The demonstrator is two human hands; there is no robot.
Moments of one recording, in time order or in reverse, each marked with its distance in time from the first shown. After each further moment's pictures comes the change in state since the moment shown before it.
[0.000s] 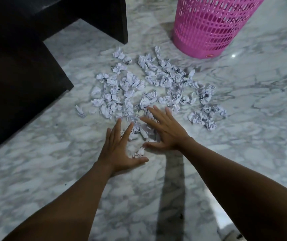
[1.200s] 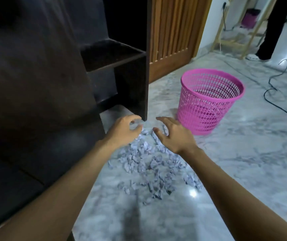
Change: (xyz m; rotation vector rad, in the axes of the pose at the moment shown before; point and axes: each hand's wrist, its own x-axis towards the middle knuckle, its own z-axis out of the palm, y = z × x) left_hand 0.016 0.144 -0.328 -0.282 0.345 -0.089; right_hand 0.067 -0.088 -0.329 0.167 0.250 0.331
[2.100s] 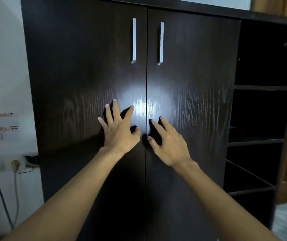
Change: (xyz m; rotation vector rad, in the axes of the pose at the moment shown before) left_hand -0.161 0.024 -0.483 0.730 1.052 -0.166; right_hand 0.104 -0.496 -0.110 0.176 0.317 -0.738
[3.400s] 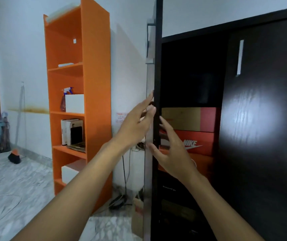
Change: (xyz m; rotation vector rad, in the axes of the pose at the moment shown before) left_hand -0.133 0.015 -0.233 -0.383 0.094 -0.130; right_hand -0.098 -0.167 -0.057 1.097 -0.194 -0.501
